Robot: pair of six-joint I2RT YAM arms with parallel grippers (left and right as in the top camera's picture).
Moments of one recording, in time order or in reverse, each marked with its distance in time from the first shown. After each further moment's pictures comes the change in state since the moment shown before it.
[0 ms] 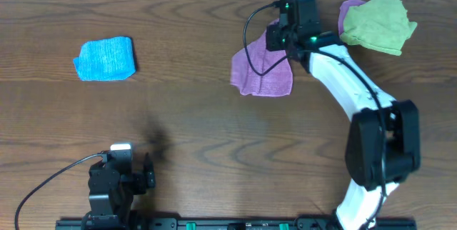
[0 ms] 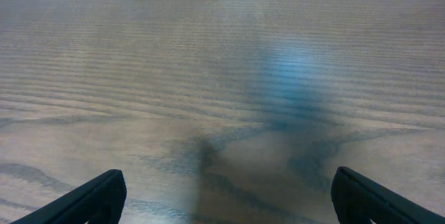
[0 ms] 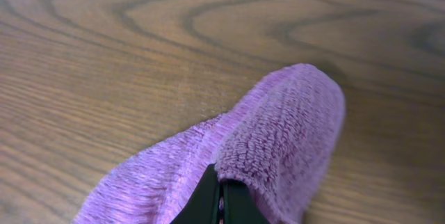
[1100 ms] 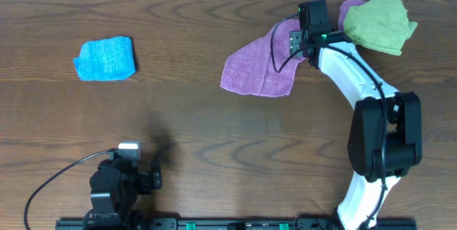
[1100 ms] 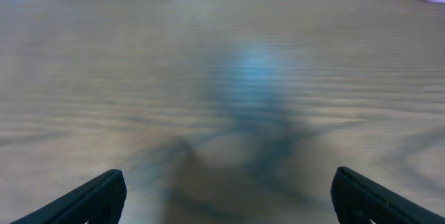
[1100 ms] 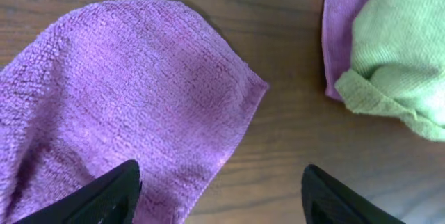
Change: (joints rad) left arm 0.000 0.000 -0.033 0.053 0.180 0.003; right arm -0.088 0.018 0.000 -0.167 0.365 -0.015
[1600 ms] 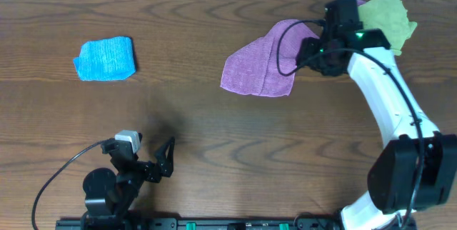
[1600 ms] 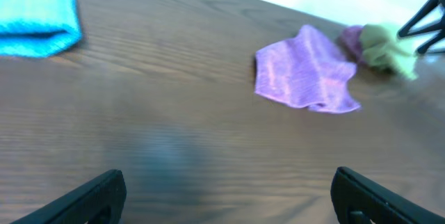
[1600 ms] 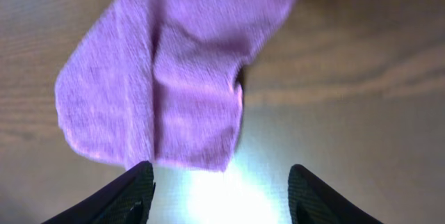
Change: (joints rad) left arm 0.000 0.039 0.002 0.304 0.279 -0.316; right arm -0.085 -0.219 0.003 -0.423 -0.441 0.256
